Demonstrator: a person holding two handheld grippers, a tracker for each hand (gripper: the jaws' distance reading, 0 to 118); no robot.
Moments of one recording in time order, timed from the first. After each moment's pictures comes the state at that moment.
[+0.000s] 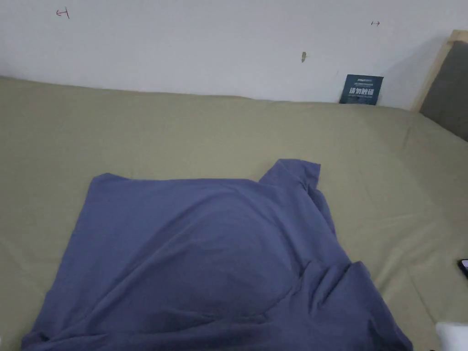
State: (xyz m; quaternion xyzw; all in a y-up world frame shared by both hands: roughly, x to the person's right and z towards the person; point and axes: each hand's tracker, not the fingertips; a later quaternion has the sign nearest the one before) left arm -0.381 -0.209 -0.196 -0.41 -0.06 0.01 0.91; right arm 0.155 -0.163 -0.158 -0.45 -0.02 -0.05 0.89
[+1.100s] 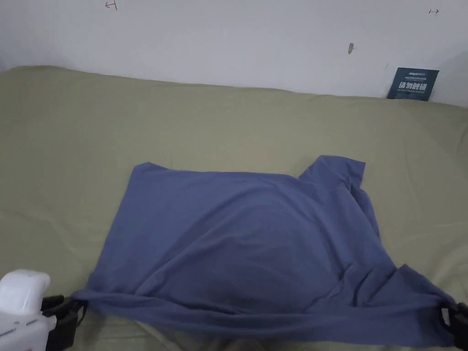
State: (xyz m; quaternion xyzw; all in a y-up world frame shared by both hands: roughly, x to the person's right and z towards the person) left arm -0.383 -0.164 -0.228 -0.39 -0.09 0.00 0.92; right arm 0.176 -0.136 -0.213 -0.36 -0.01 -0.01 0.93
